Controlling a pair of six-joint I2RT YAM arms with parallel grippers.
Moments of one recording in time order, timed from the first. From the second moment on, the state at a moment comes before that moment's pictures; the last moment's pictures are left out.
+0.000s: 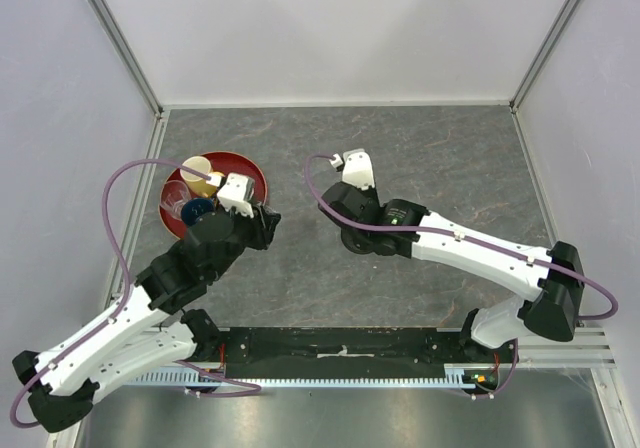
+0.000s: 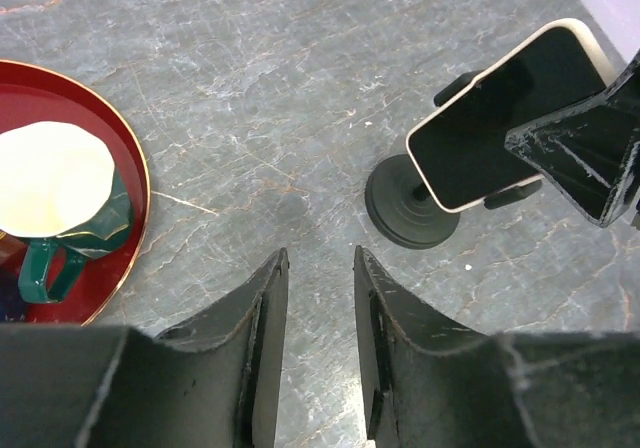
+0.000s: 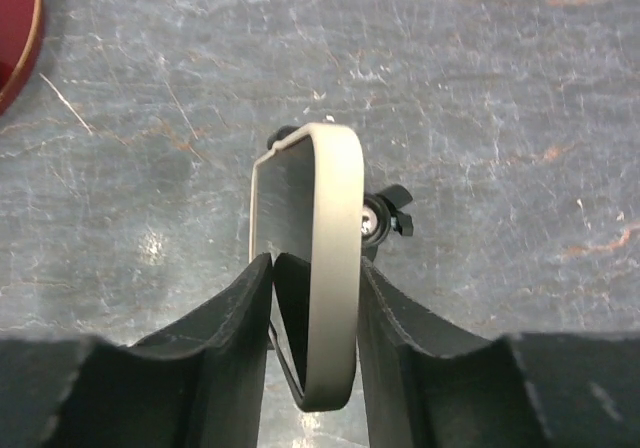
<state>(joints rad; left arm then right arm) -0.85 0.71 0.76 -0.38 -0.39 -0.34 1.07 1.46 1.32 -0.69 0.80 0.55</state>
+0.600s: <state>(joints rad) -0.77 1.04 0.84 -0.28 0.18 -0.29 0.87 1.23 1.30 -0.79 0.41 0.27</state>
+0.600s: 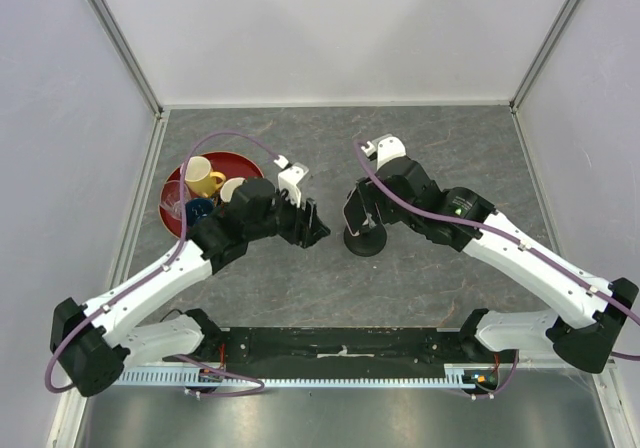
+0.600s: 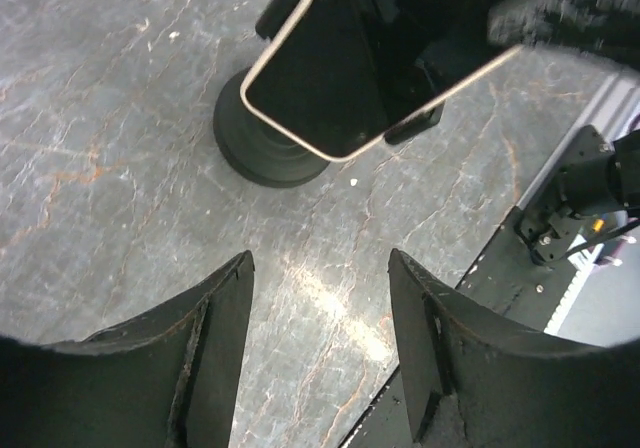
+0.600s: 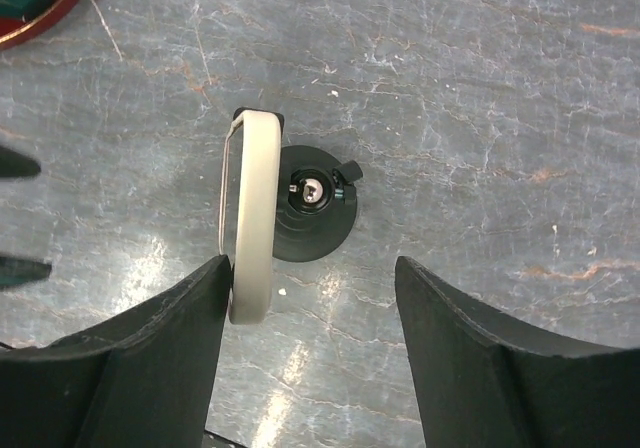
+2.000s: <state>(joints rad) -0.52 1.67 1.14 0.15 1.19 0.27 0.77 1.14 1.28 -0.79 0.07 0.00</state>
